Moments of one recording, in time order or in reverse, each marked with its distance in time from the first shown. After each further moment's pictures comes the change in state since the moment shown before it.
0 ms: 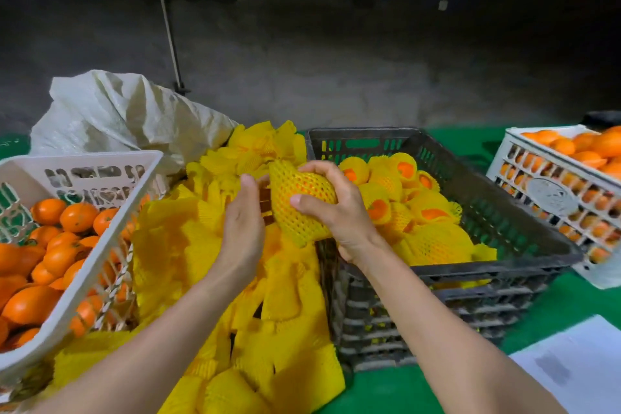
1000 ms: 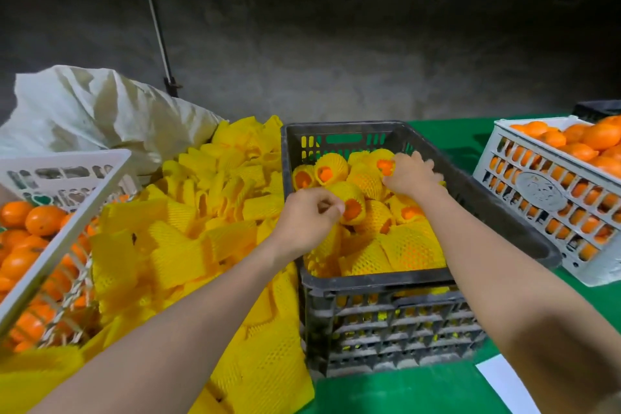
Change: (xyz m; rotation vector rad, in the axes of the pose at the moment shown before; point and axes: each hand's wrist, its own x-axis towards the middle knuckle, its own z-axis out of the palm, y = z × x) left_hand 0.022 -0.043 0.102 0.634 -0.511 0.200; right_hand 0.068 0.044 -0.158 -1.128 0.069 0.547
